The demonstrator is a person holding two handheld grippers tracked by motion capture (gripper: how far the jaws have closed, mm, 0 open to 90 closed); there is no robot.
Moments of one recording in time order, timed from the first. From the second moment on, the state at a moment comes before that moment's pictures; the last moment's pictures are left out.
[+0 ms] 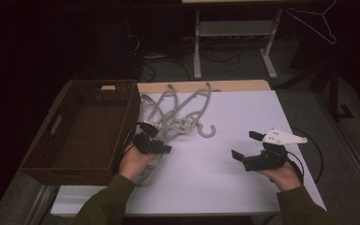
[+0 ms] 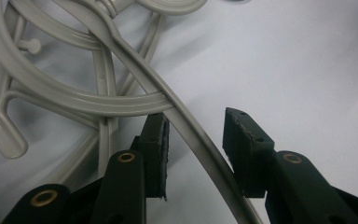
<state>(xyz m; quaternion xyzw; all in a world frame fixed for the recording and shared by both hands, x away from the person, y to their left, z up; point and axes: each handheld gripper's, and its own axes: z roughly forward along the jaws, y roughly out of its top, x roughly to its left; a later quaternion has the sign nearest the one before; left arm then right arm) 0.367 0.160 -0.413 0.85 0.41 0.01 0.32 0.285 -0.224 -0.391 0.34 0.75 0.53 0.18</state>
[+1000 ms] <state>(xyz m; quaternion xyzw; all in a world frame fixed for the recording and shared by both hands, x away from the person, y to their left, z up) 0.363 0.166 -0.401 0.85 0.41 0.05 0.33 0.286 -0.223 -0.392 0.34 0.76 0.53 0.19</state>
